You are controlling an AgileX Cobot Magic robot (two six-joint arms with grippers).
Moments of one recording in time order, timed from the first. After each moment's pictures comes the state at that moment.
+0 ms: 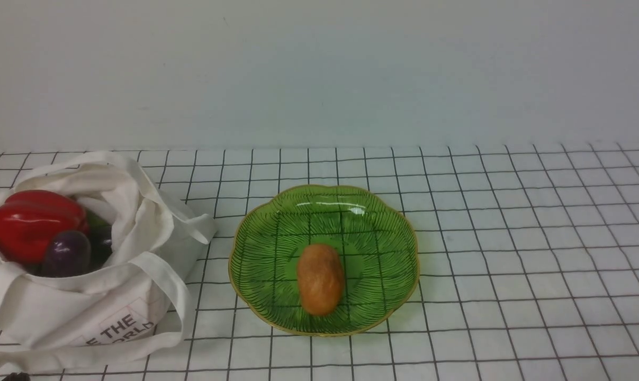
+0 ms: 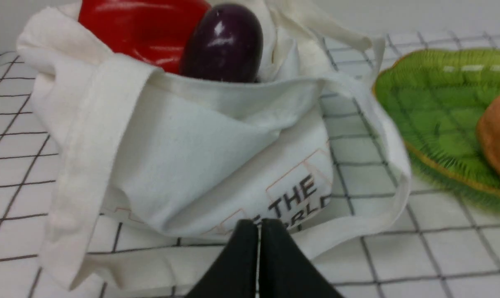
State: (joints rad) right arm 0.17 -0.01 0.03 -0.06 0.36 0.10; left arm -0.08 -0.01 0.03 -0.02 0.33 -0.05
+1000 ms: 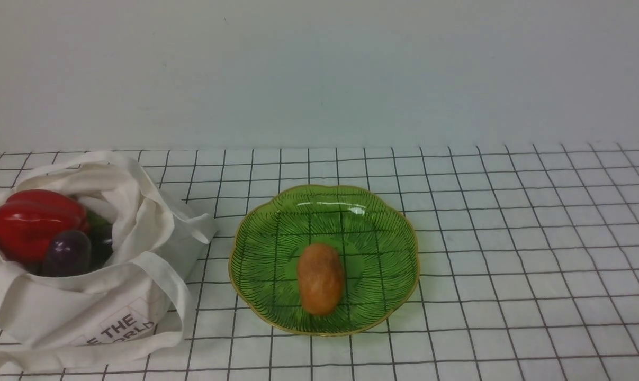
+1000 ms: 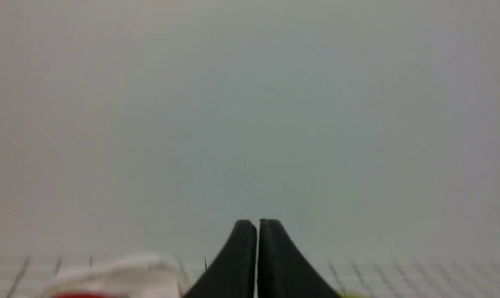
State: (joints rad) right arm 0.17 -0.01 0.03 -0.06 0.36 0.10; left arm -0.08 0.33 -0.64 -0.25 0.47 0.06
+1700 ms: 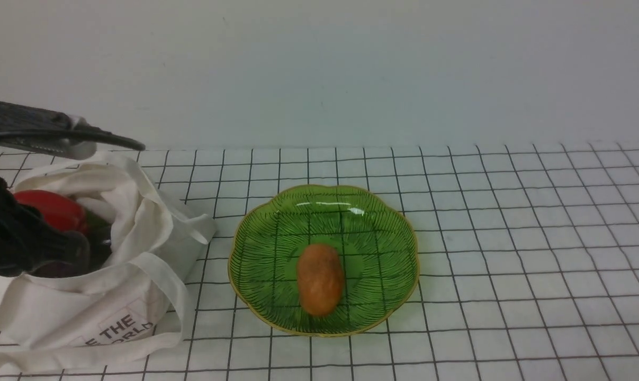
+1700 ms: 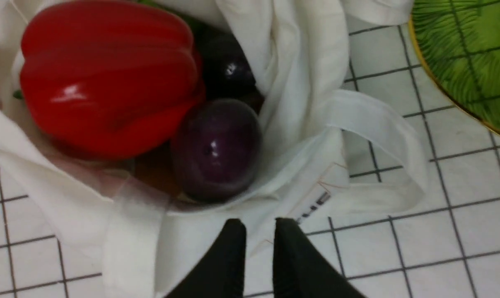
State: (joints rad) right arm 0.17 -0.01 0.03 -0.06 0.36 0.10; left arm -0.08 1.15 -0.95 0.07 0.92 0.07
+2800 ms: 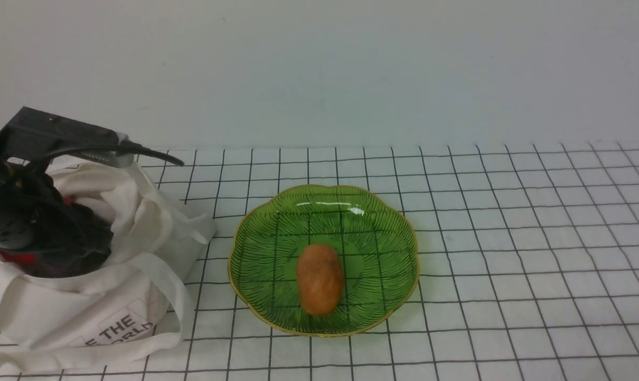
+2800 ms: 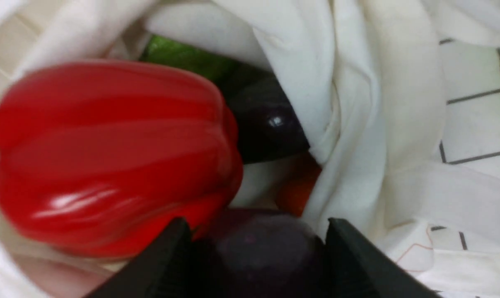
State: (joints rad) right arm 0.17 -0.01 0.03 -0.06 0.36 0.10; left arm -0.08 1.32 -0.95 0.18 0.76 0.04
